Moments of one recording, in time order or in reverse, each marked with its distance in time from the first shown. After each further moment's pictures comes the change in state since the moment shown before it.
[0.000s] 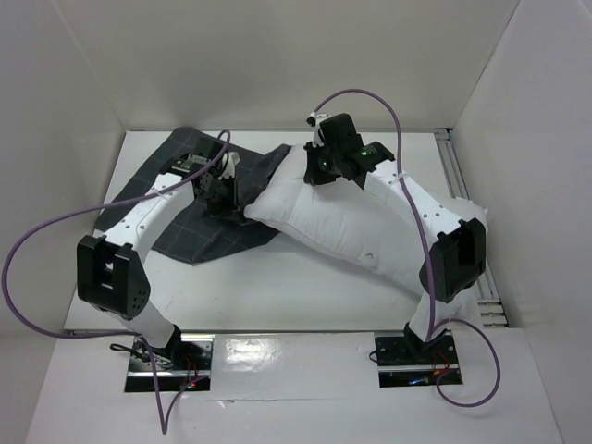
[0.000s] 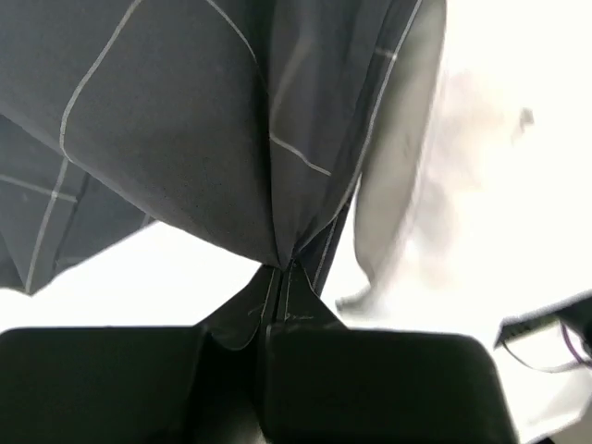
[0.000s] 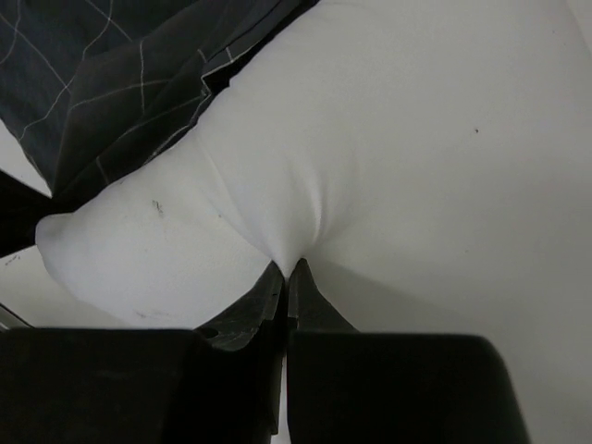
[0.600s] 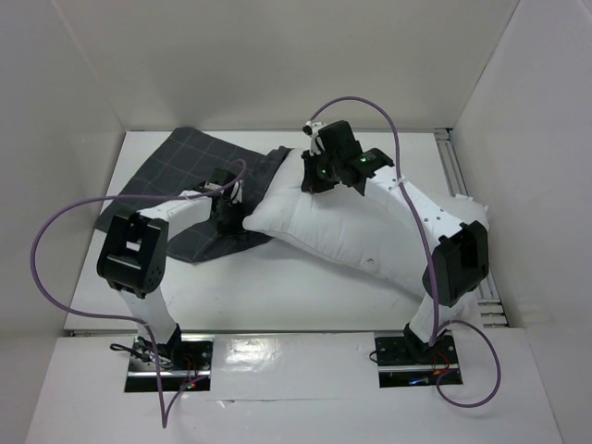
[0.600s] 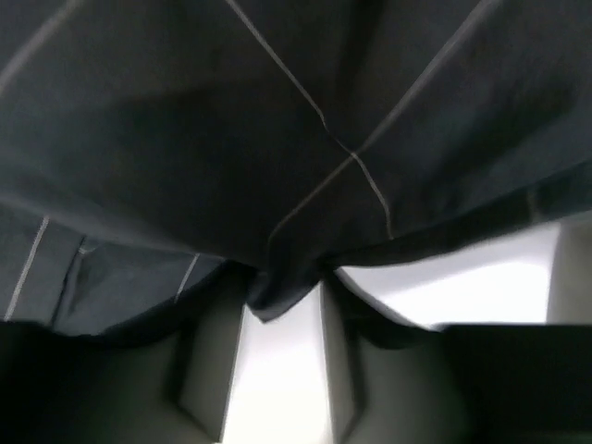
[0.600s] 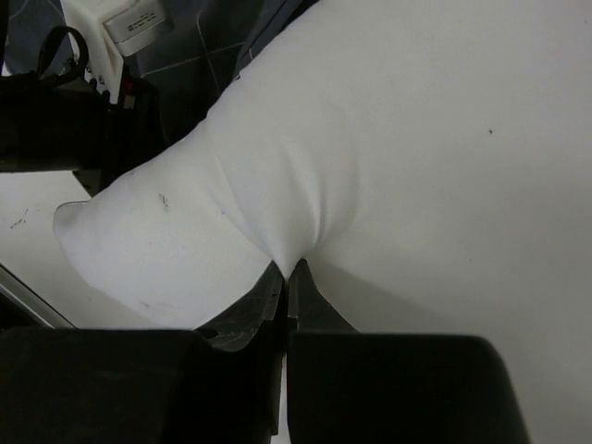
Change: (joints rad) left arm 0.000 0.161 -0.276 0.365 -0.035 -0.028; right arm 0.021 -0.028 -0.065 0.017 -0.049 -0.023
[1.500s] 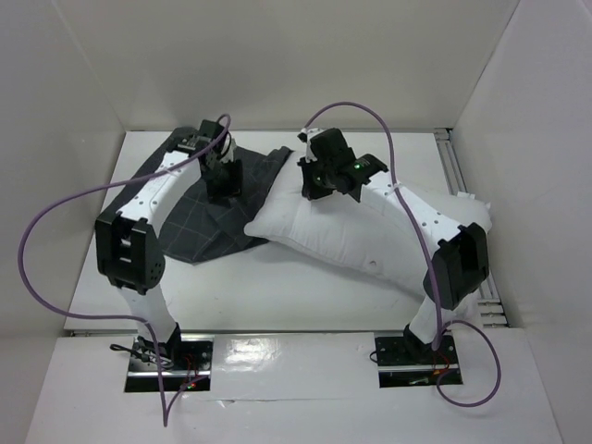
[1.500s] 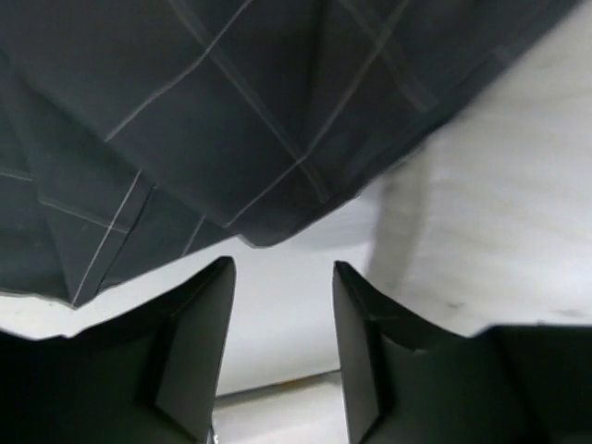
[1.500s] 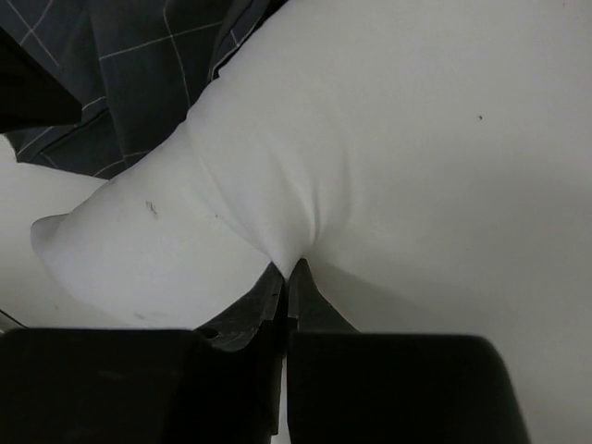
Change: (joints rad) left arm 0.042 0.071 0.623 -0.528 -0.021 0.021; right arm 0.058 -0.018 -0.034 -0.014 0.142 0.002
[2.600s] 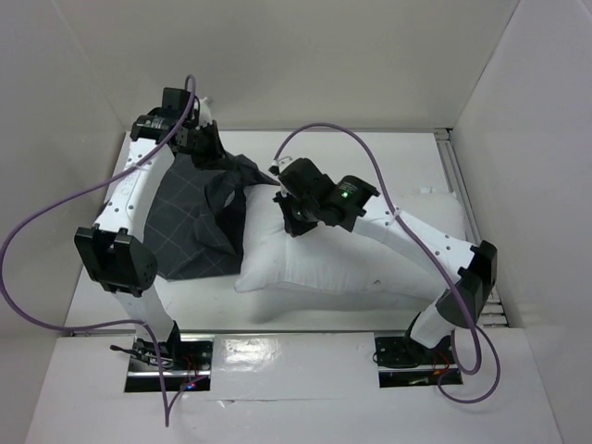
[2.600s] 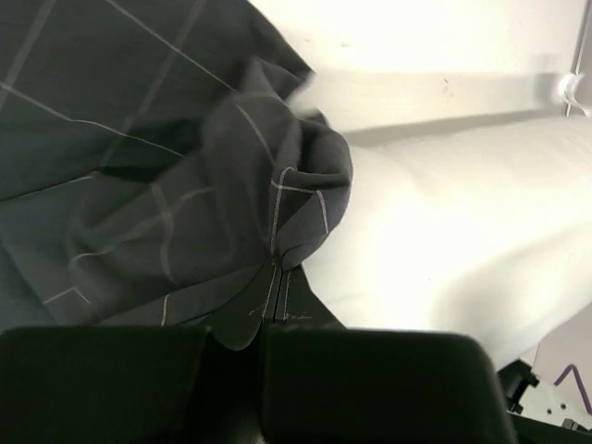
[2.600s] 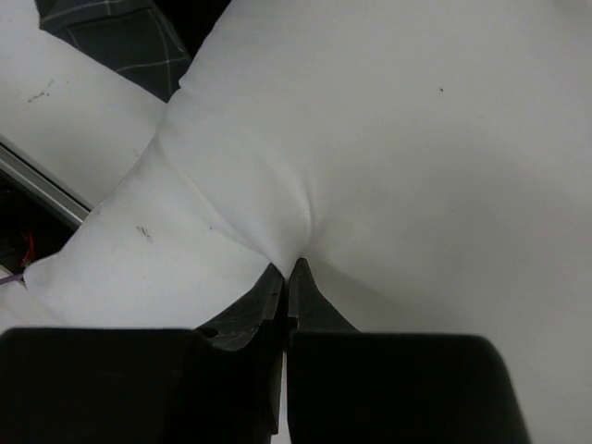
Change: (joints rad) left arm 0.121 -0.072 0.156 0.023 0.166 -0.018; right arm 0.304 -0.117 0.026 -0.248 0.096 0.122
